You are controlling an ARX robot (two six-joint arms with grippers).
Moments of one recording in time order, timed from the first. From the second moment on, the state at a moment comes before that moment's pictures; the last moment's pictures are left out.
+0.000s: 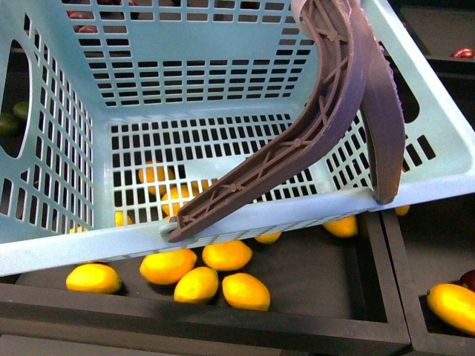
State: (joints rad) left arm -0.50 1.65 1.26 -0.14 0.13 -0.87; right arm -0.58 1.79 0.70 0.40 -0.01 0.50
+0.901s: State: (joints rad) left arm -0.50 1.65 1.26 -0.14 0.14 -0.87; right arm -0.53 2.61 1.30 0.18 -0.05 0.67
